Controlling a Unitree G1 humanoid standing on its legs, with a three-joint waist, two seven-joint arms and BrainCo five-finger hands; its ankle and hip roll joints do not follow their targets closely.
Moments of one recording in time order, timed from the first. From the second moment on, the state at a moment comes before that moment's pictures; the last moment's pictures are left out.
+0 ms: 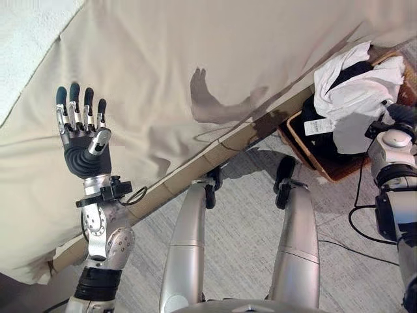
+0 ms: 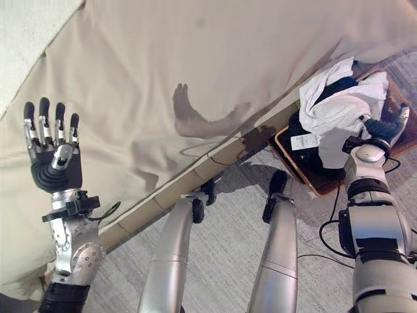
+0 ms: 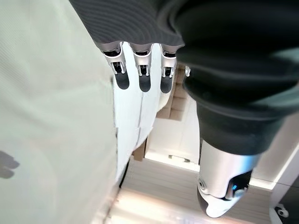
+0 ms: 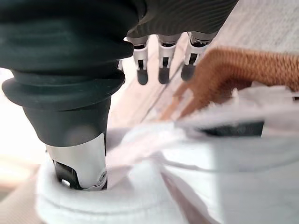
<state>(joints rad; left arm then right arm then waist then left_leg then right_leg) -0.07 0.36 -0.02 -0.18 -0.78 -0.62 0.11 -0.98 -0.71 0.05 1.34 0.42 -0.28 -0.47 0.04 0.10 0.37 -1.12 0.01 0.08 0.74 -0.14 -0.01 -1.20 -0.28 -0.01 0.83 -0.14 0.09</state>
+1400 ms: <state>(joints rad) 0.06 0.27 0.05 0.11 -0.68 -0.57 0.08 -0.08 -0.30 0.00 0.59 0.30 -0.35 -0.31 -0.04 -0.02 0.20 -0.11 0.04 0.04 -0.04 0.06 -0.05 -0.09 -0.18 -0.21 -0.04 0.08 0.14</state>
